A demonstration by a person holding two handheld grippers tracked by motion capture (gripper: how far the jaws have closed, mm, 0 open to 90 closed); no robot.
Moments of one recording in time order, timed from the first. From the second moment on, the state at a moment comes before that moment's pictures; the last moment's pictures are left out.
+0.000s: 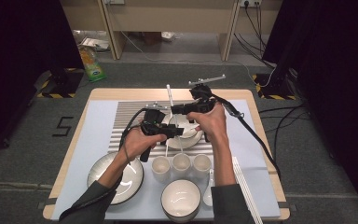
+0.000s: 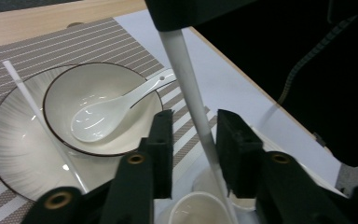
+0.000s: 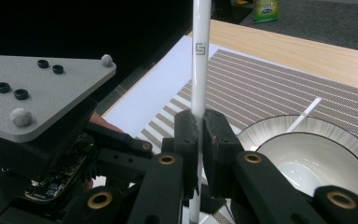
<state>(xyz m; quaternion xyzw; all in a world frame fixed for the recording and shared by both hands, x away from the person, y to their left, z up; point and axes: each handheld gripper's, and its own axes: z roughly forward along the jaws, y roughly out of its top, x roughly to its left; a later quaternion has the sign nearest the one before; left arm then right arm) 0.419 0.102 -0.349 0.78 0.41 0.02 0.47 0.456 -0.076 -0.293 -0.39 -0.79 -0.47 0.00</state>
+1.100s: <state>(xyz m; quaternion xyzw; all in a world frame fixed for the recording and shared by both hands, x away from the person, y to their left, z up) 0.446 0.144 -0.333 0.77 0.47 0.02 0.43 0.447 -0.105 -0.284 -0.39 -0.80 -0.46 -0.03</state>
